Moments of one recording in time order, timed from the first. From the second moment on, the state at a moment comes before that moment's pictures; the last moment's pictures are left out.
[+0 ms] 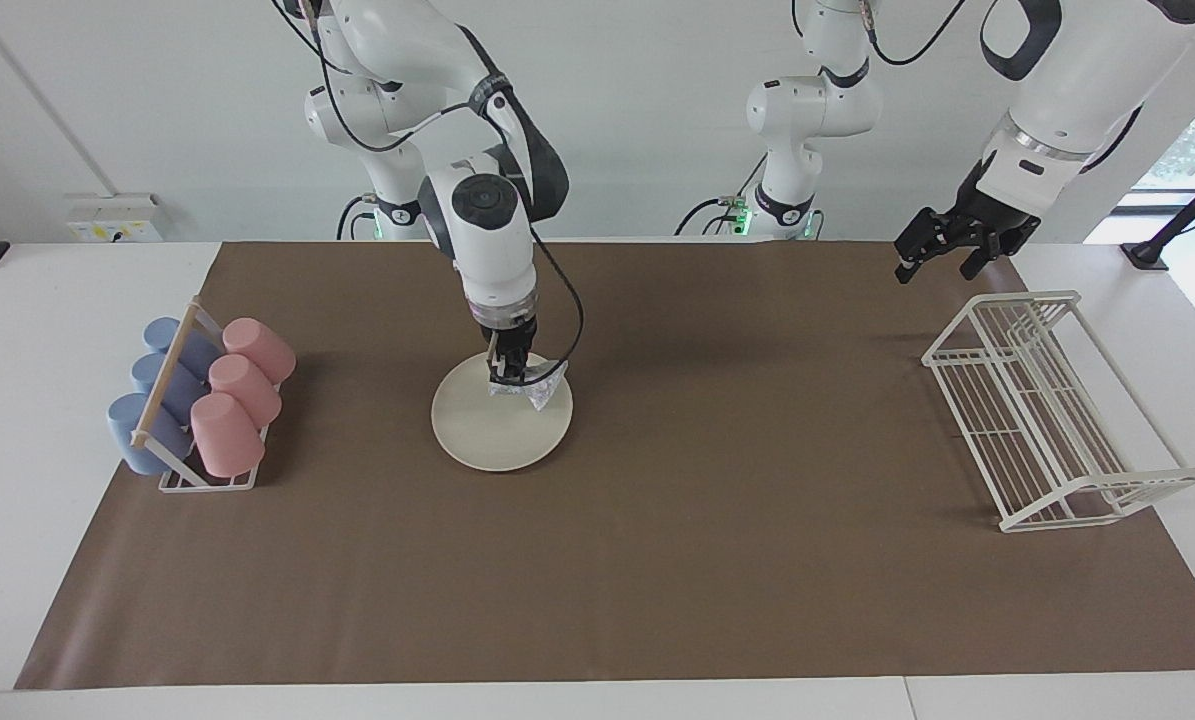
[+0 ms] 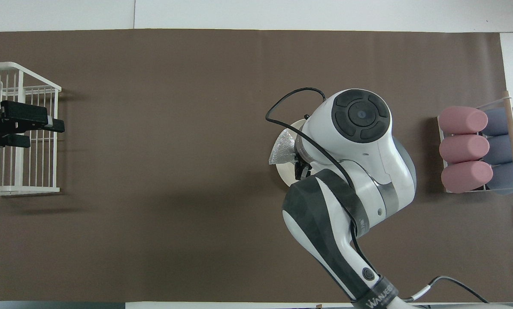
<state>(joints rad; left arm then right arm) 0.05 -0.06 -0.02 -1.70 -0.42 1.62 -0.12 0.44 0.15 0.07 -1.78 0.07 1.95 2.28</state>
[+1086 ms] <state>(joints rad) 0.10 -0.04 -0.03 -2.18 -1.20 1.69 0.51 0.63 0.28 0.08 -1.41 0.11 1.79 2.28</state>
